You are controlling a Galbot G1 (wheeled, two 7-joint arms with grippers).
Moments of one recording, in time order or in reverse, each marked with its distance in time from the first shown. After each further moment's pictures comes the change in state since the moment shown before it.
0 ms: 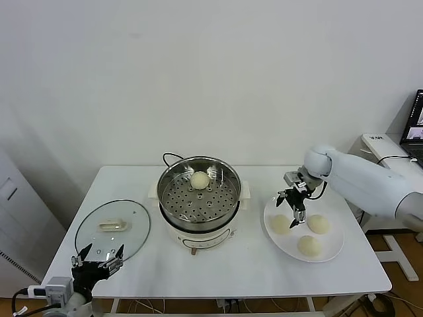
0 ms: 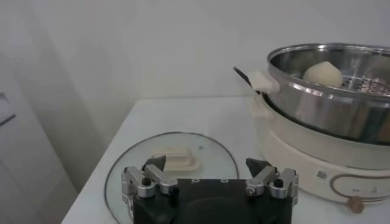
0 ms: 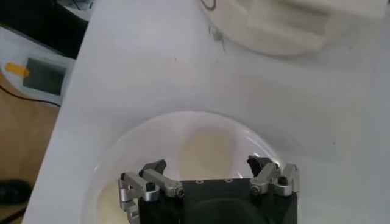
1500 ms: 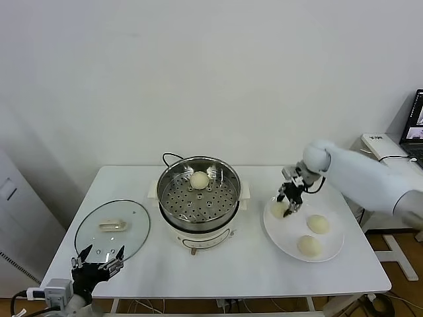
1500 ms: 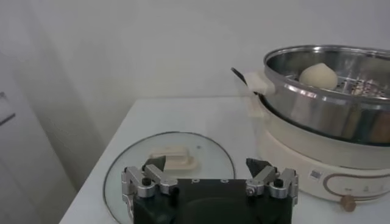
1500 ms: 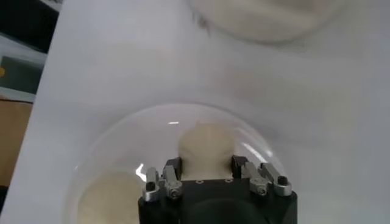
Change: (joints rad) left arm 0.015 -0.008 0.001 -0.024 0.002 0.012 -0.003; right arm 0.179 0.010 -0.054 0.064 0.118 -0.076 -0.043
